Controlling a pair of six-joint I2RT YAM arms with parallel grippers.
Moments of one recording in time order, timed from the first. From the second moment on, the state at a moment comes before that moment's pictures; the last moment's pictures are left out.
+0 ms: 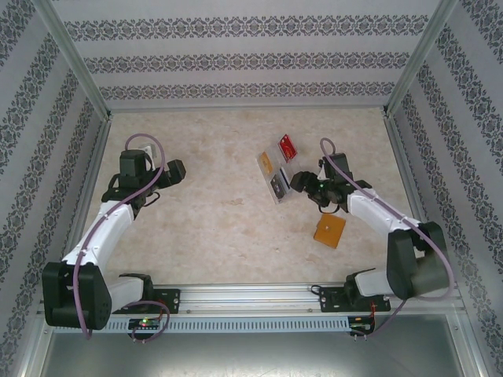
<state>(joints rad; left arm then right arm) -0.01 1.18 0.79 -0.28 0.16 -0.39 0.23 1.40 0.79 -0.29 -0.34 0.74</state>
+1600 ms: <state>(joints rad) -0.01 1.23 0.82 -0.32 0.29 -0.46 0.15 1.33 0.66 -0.65 -0.07 0.66</state>
